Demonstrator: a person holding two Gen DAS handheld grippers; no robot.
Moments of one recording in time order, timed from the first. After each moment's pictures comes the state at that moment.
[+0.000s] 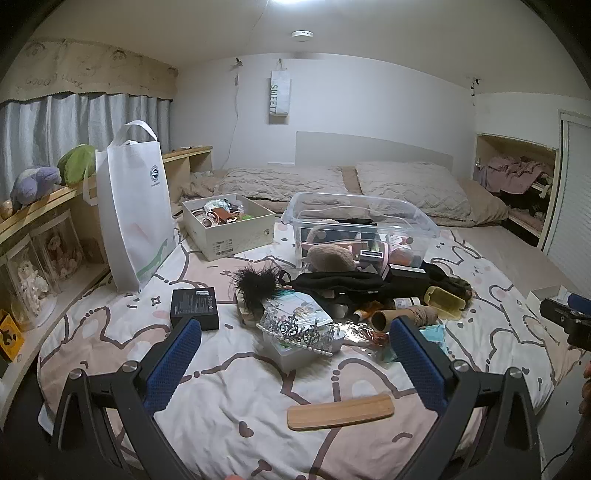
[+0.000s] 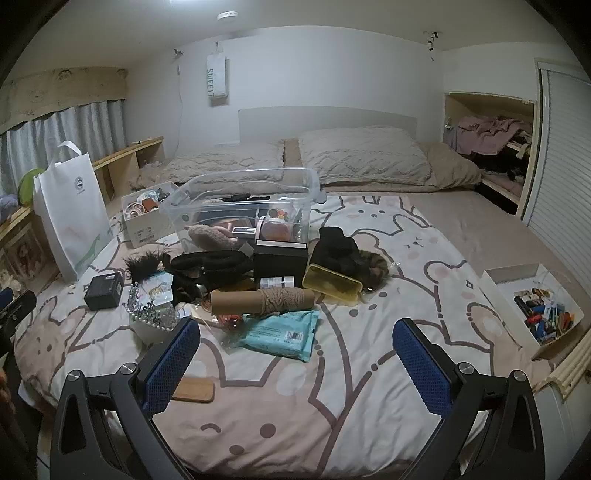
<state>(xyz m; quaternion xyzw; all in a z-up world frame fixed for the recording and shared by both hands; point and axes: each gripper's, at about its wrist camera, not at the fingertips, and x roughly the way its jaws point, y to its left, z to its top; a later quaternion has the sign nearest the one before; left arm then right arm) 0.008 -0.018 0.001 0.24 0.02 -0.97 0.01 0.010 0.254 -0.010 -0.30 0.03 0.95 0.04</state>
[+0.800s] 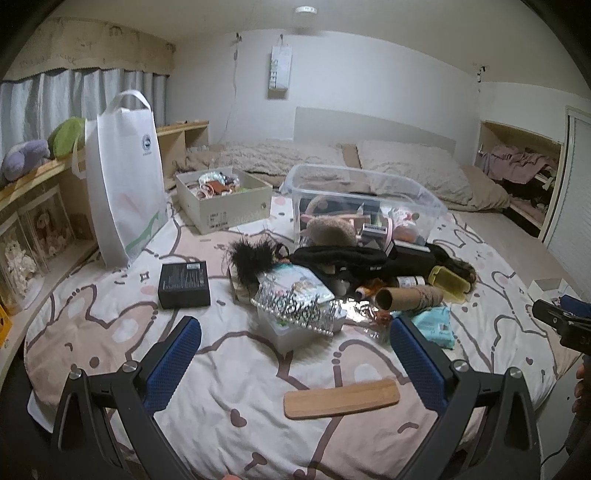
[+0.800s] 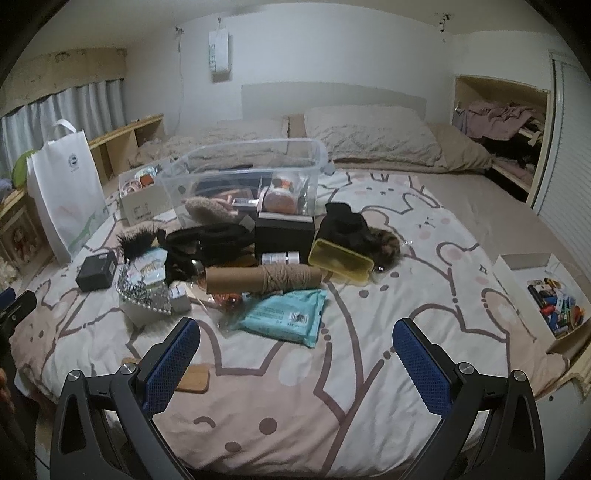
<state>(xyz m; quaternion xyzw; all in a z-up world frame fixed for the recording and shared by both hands) -0.016 -0.020 -0.039 0.29 0.03 -0.96 0.00 -0.017 0.247 -0.048 -0.35 0.03 0.94 0.04</state>
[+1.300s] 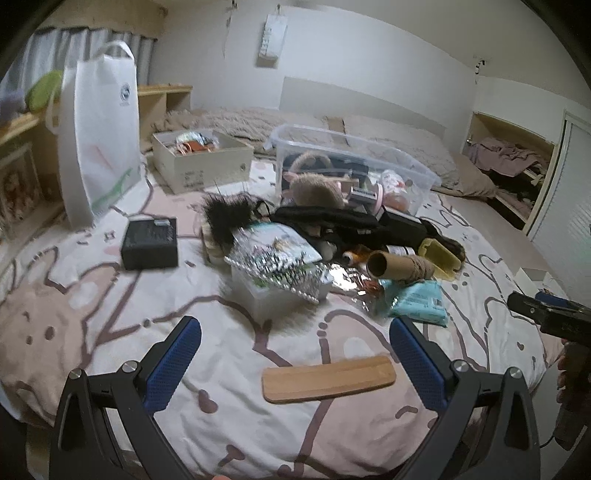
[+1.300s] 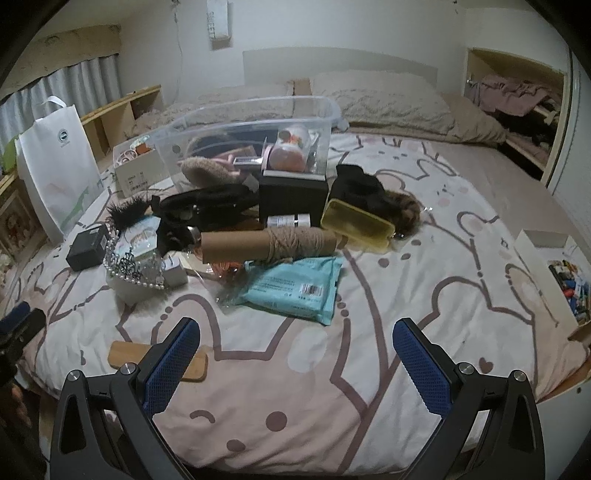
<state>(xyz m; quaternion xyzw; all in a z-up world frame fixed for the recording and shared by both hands) -0.039 -0.027 -0.098 0.34 0.07 -0.94 -0.06 -0.047 0.241 -0.089 -0.40 0.04 0.91 0.03</state>
